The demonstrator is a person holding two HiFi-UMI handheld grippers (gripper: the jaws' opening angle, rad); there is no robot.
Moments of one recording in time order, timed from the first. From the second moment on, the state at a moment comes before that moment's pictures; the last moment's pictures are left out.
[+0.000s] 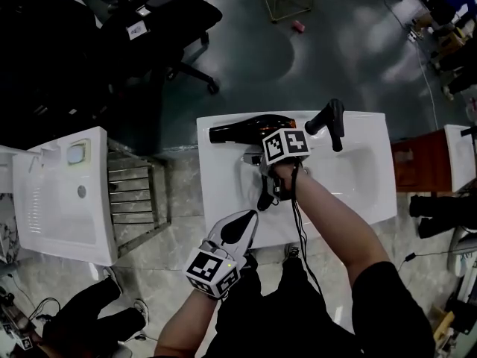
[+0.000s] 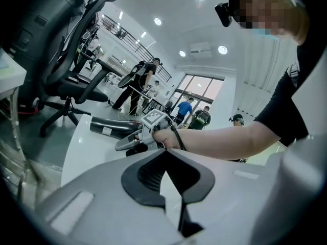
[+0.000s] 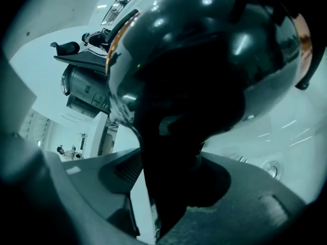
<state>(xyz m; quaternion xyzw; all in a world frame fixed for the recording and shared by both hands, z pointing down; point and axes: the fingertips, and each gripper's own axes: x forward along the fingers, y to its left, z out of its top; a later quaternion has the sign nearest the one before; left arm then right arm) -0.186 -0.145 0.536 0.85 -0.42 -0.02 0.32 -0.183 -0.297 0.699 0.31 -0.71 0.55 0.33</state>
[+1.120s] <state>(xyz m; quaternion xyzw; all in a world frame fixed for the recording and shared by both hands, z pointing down) -0.170 -0.141 0.536 0.85 -0.42 -0.01 0.31 -0.140 -0.295 0.675 0.41 -0.71 0.51 0.27</state>
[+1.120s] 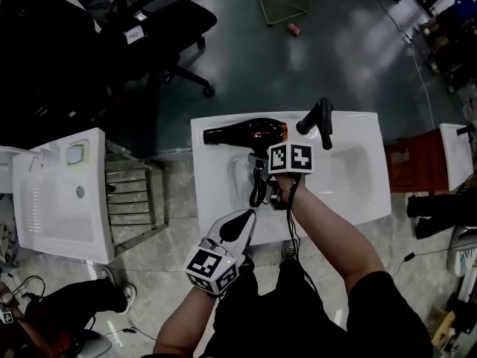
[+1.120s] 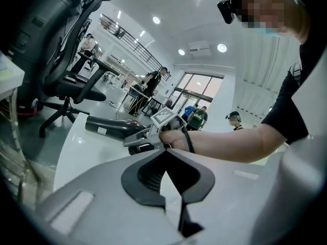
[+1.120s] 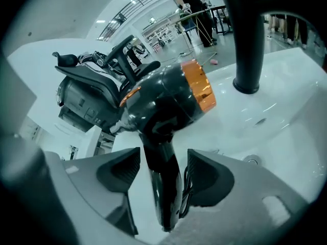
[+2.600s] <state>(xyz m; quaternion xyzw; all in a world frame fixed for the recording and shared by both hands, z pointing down) -0.070 -0.077 0.432 0.82 -0.53 0.02 0.23 -0.018 -0.119 0.403 0.24 -0.95 0.20 0.05</state>
